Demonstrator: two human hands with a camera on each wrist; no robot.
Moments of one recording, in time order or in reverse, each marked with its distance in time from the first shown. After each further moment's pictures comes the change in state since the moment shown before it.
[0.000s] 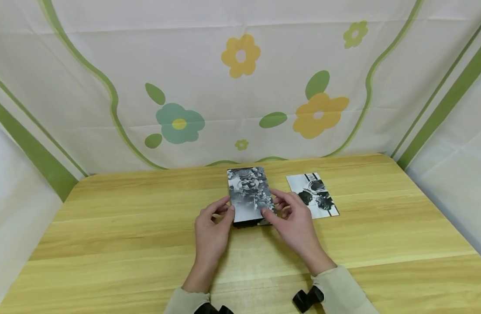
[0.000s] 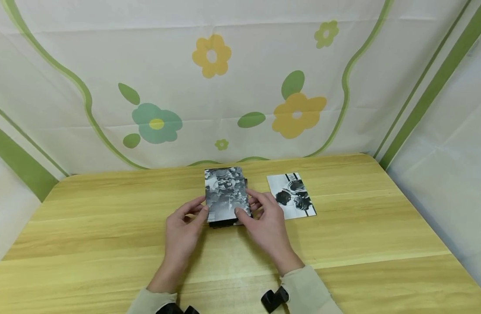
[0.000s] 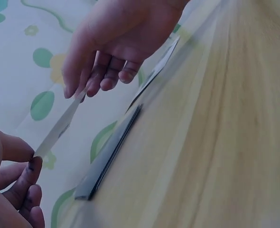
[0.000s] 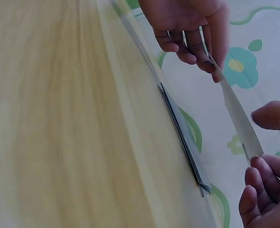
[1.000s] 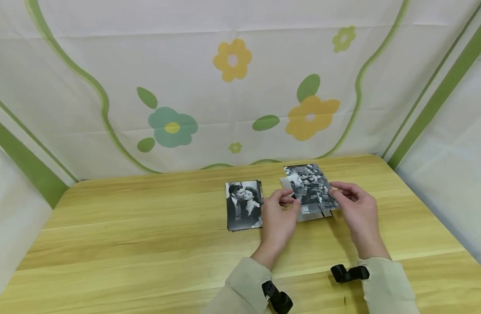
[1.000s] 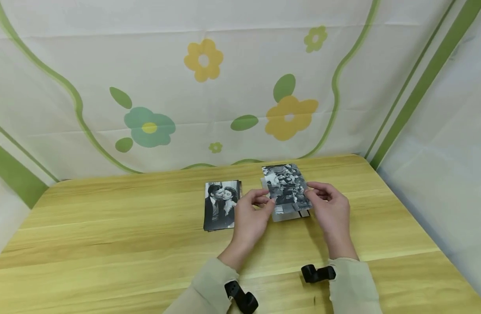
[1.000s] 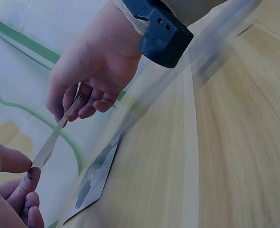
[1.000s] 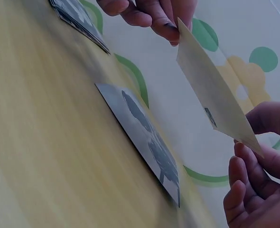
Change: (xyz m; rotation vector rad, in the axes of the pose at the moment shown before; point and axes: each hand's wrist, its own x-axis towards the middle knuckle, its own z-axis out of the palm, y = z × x) left_hand -0.017 0.040 0.134 -0.076 -0.233 0.004; right_hand 0.025 0.043 -0.123 0.061 0.318 0.327
